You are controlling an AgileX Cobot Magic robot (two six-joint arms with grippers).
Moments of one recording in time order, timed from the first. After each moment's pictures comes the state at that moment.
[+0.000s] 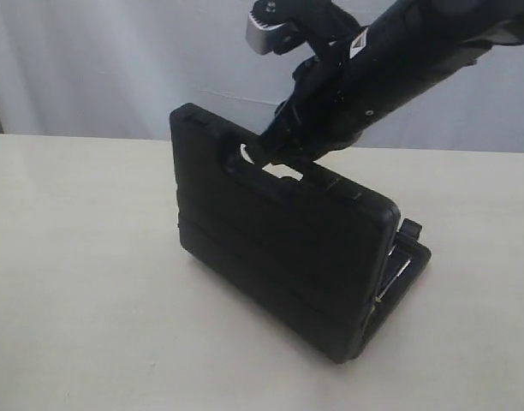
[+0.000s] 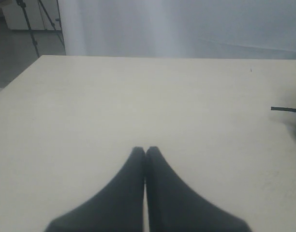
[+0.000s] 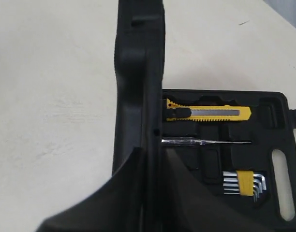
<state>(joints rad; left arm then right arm) 0.07 0.00 0.00 0.00 0.35 0.01 0.14 1.60 -1.40 0.24 0.77 -0.39</state>
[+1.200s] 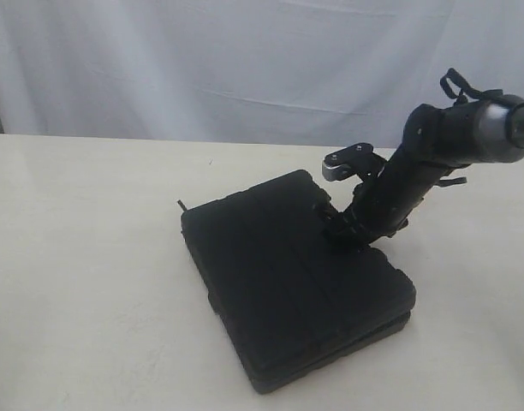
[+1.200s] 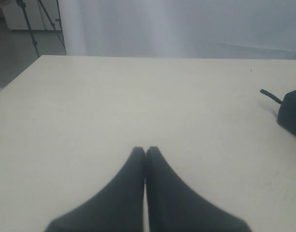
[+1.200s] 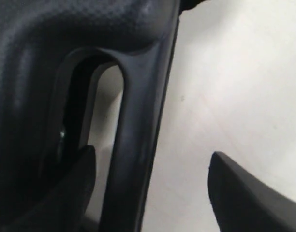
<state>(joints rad) 0.07 0.00 0.00 0.00 0.35 0.01 -0.16 2.13 -1.43 0.26 0.68 -0.54</state>
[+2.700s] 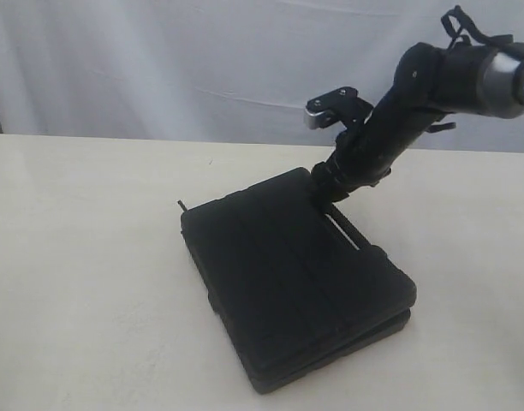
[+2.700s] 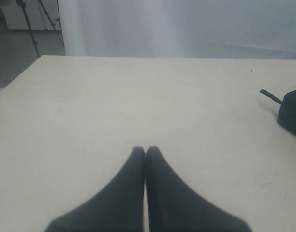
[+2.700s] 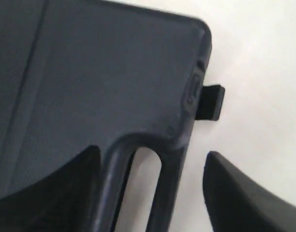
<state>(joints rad) 0.07 0.00 0.00 0.00 0.35 0.01 -0.11 2.07 -1.61 0.25 0.79 -0.53</state>
